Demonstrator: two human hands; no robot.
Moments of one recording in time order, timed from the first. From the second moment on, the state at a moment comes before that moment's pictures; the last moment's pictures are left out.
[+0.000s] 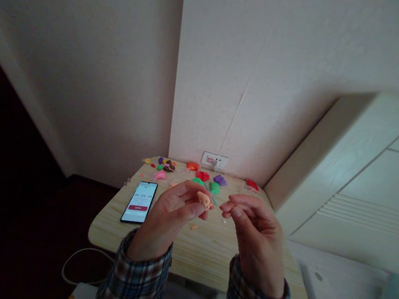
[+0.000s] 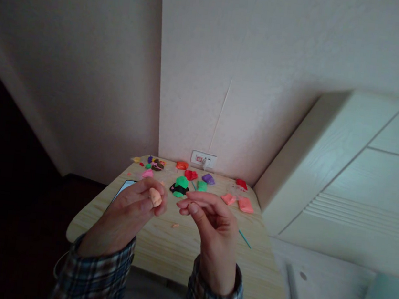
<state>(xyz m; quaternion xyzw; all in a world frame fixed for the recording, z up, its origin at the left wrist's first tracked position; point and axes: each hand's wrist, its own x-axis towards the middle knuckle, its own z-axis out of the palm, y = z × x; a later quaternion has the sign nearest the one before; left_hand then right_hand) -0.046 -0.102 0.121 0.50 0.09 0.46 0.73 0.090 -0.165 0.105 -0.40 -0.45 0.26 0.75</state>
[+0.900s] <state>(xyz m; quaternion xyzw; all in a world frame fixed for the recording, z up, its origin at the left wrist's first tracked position) -0.044 -0.122 0.129 0.52 0.01 0.40 0.75 0.064 -0.186 0.130 -0.36 -0.52 0.15 0.76</state>
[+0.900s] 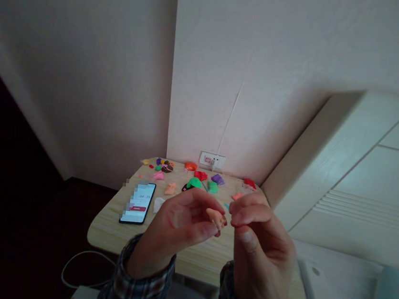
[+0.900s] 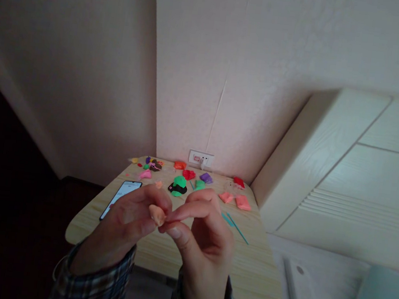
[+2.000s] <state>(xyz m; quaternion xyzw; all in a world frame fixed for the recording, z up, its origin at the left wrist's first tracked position) -0.039 -0.129 0.132 0.49 -0.06 0.36 0.79 0.065 -0.188 0.128 -0.26 -0.50 0.32 0.76</state>
